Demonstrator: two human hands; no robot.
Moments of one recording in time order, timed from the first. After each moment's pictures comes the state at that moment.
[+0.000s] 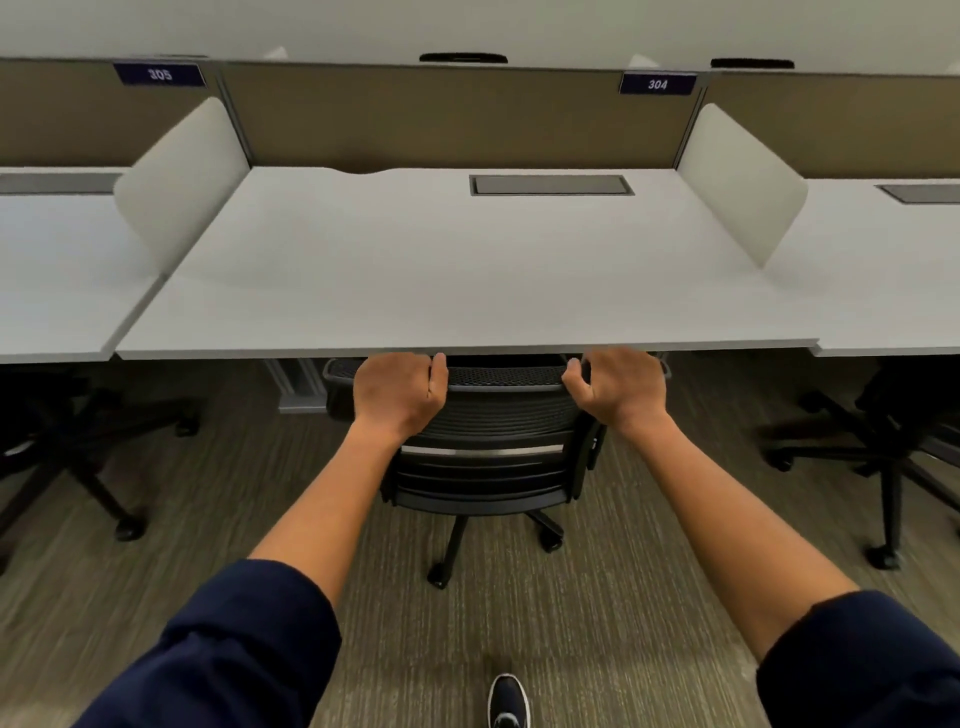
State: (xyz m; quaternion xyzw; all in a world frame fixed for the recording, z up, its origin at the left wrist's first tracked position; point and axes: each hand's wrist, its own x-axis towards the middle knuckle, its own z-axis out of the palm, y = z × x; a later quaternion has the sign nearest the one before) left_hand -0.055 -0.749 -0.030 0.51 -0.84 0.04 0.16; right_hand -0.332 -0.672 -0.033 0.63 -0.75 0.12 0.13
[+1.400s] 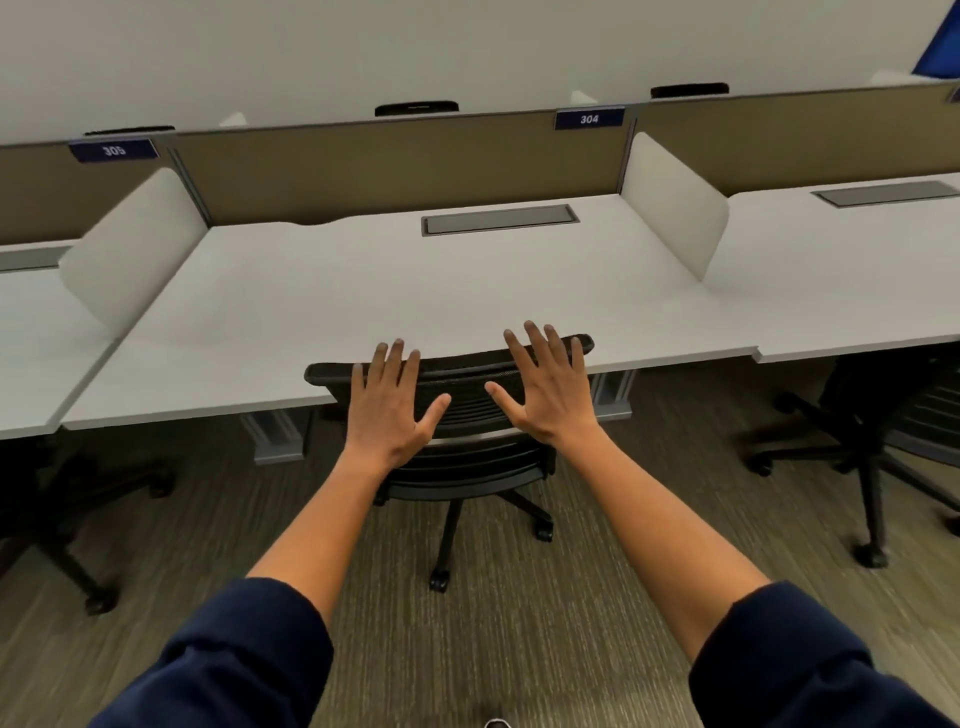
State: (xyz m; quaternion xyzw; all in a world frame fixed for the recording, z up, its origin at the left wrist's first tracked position) left_hand -0.137 -0.750 -0.033 0.49 -0.86 0.00 0.12; right_hand -0.370 -0.681 -0.033 0.65 -0.75 0.11 0.05
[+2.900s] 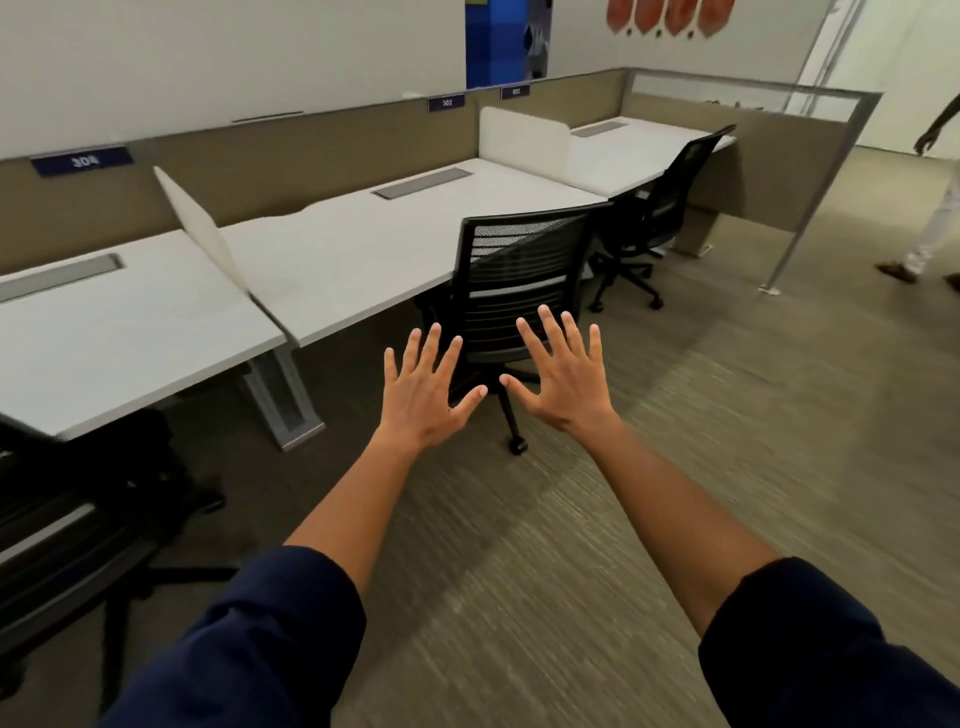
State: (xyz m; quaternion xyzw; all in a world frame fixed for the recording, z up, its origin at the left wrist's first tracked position) left_hand -0.728 -0.262 -0.024 0.17 -0.98 -0.03 0.12; right_hand -0.860 -0.079 -0.021 0.38 -0.91 0.07 0.14
